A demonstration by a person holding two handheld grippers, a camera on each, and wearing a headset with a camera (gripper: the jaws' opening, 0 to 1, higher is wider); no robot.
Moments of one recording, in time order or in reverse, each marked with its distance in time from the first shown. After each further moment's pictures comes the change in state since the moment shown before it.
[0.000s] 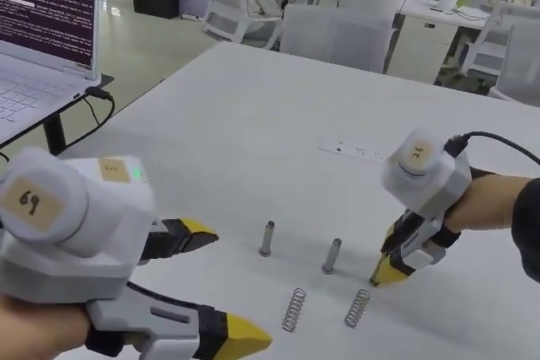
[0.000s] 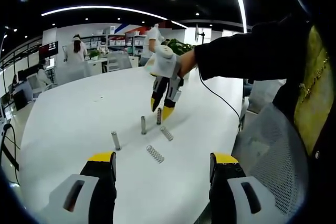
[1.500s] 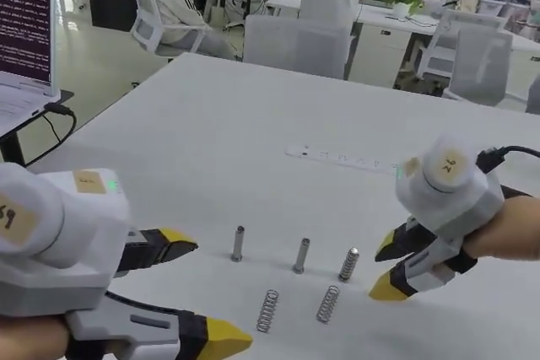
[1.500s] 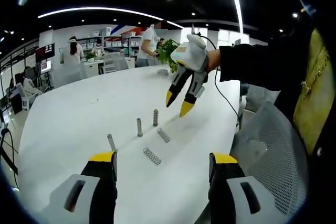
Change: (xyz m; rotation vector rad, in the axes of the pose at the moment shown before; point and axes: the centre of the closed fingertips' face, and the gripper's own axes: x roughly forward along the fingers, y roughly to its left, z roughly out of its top) left arm 0.001 -0.006 0.002 0.022 -0.005 -0.026; right arm -0.039 0.059 -0.015 0.038 -0.134 -0.080
